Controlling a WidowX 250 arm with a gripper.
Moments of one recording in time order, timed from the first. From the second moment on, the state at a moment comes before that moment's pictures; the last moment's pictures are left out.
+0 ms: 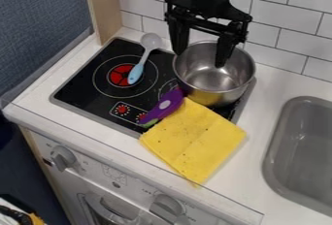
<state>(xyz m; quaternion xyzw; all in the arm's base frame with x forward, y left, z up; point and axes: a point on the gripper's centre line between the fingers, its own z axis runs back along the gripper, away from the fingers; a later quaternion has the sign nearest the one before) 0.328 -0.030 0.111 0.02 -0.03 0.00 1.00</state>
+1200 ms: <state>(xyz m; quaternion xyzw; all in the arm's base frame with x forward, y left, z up) 0.321 0.098 0.042 0.05 0.00 0.11 0.99</state>
